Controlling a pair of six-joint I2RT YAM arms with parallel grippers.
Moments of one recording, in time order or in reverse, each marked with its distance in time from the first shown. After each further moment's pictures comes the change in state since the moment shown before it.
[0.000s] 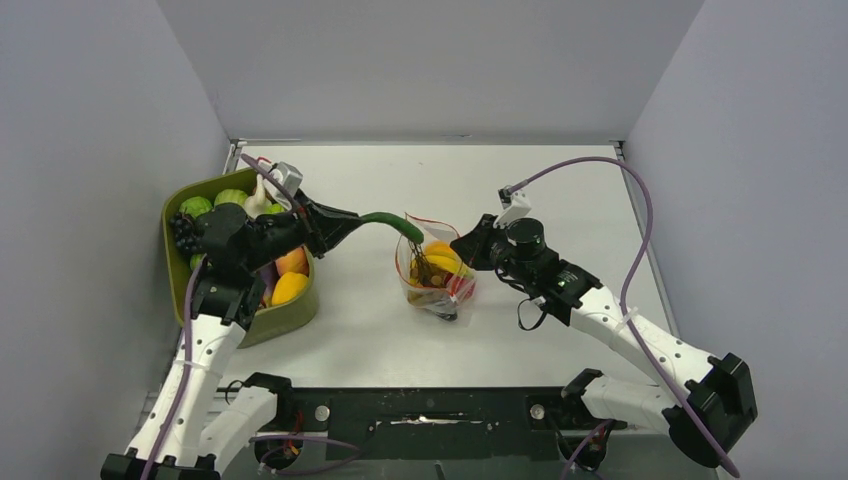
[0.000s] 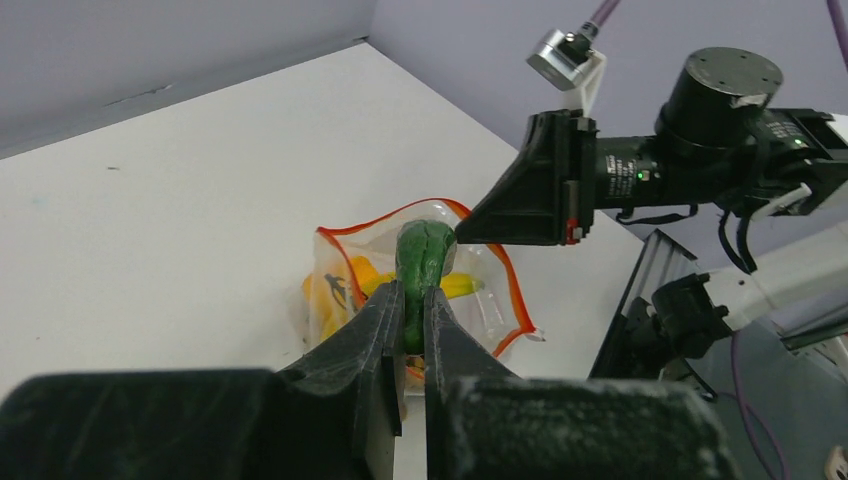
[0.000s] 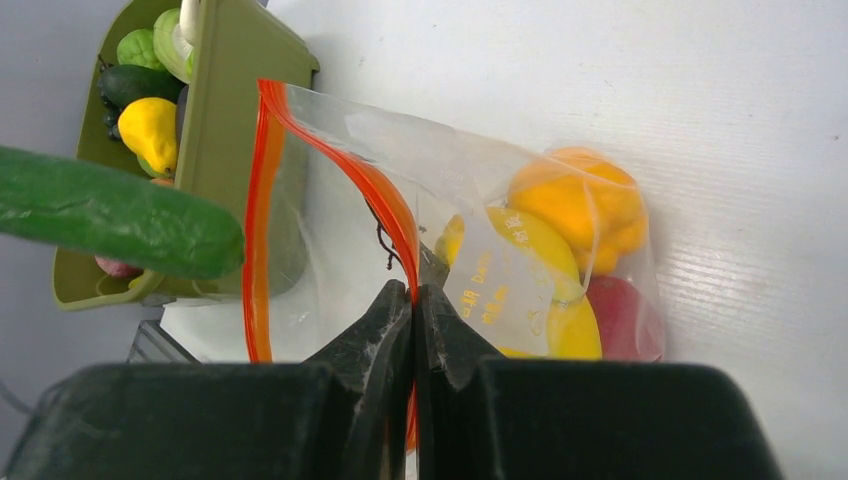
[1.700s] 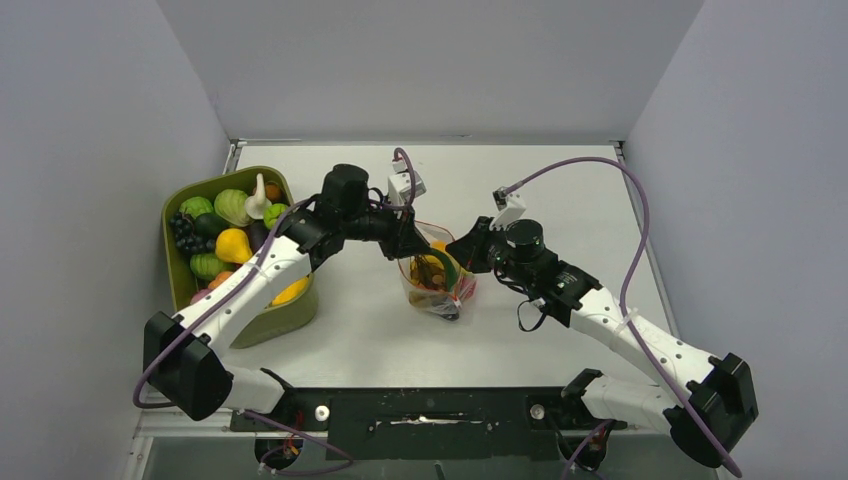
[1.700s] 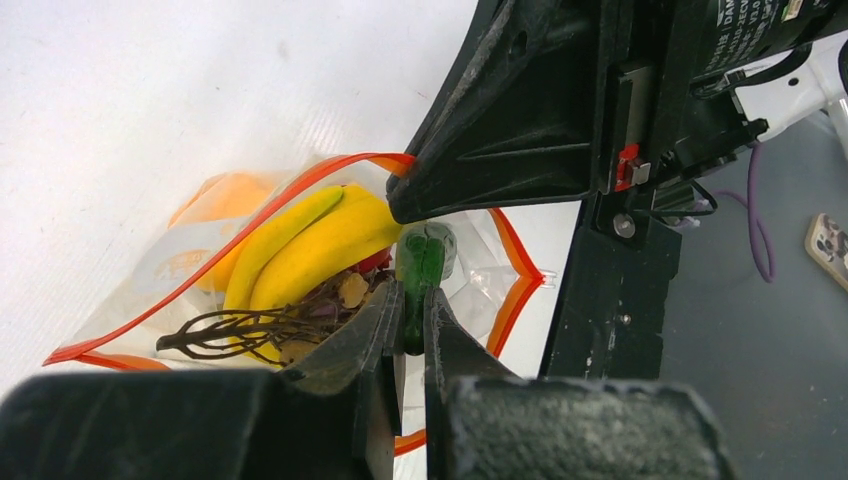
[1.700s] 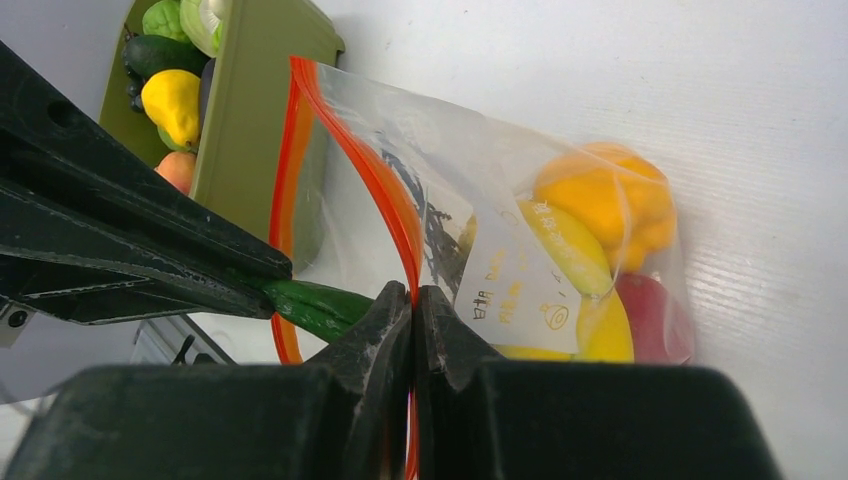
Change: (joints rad) left arm -0.409 0.525 0.324 -0.356 -0.049 0.357; right arm 0.021 0.001 0.000 0.011 -0.045 -0.022
